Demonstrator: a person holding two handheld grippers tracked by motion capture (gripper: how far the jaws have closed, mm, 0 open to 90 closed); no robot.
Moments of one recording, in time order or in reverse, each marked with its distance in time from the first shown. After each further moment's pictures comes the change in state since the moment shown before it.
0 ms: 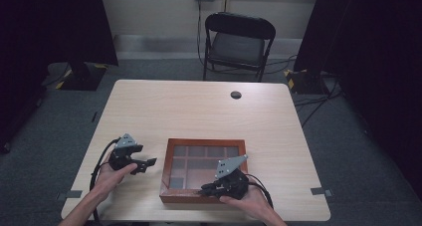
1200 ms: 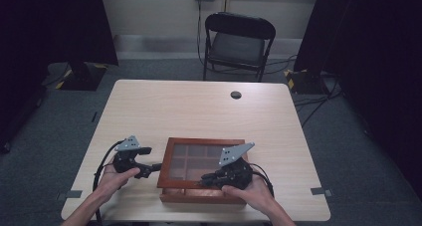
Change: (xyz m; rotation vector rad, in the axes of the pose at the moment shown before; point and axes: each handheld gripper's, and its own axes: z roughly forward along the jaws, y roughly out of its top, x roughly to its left) left arm -0.020 0.008 -0.003 -0.058 -0.173 0.055; right arm -0.005 0.028 -0.028 -0.066 0.017 0.022
